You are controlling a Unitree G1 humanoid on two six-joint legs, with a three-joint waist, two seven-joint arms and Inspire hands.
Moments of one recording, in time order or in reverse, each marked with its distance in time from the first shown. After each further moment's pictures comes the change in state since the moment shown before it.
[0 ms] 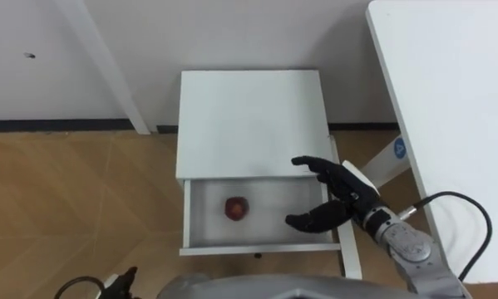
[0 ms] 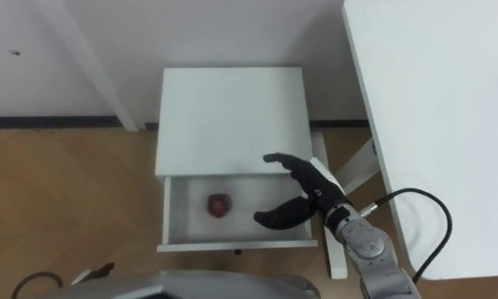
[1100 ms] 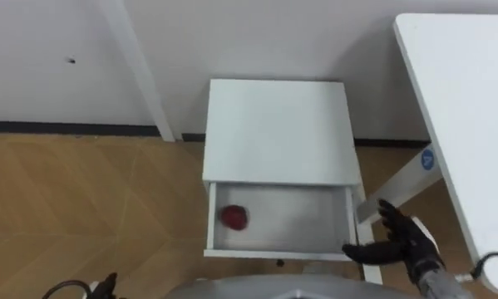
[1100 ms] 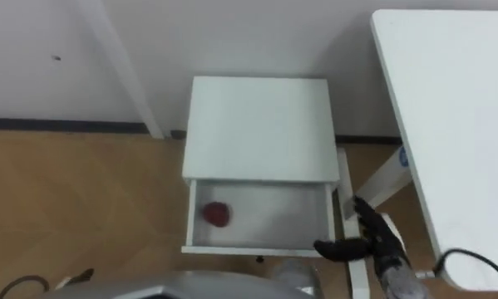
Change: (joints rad) left arm -0.017 -0.002 0.176 0.075 -0.002 0.015 0.044; right arm 0.019 -0.008 -0.369 0.668 0.153 -0.021 -0.192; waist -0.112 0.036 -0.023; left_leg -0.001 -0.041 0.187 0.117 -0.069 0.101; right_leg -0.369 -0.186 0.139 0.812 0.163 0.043
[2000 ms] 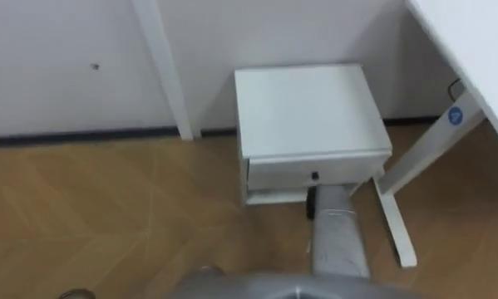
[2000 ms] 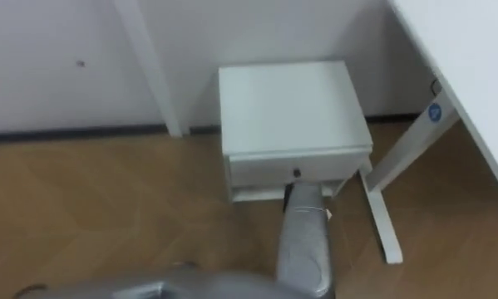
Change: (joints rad) left arm 0.004 -0.004 -0.032 0.090 -0.043 0.107 0.018; right arm -0.061 0.012 0.022 0.176 0.144 0.285 -0.100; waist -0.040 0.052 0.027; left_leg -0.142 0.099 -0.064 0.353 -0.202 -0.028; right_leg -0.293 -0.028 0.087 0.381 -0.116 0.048
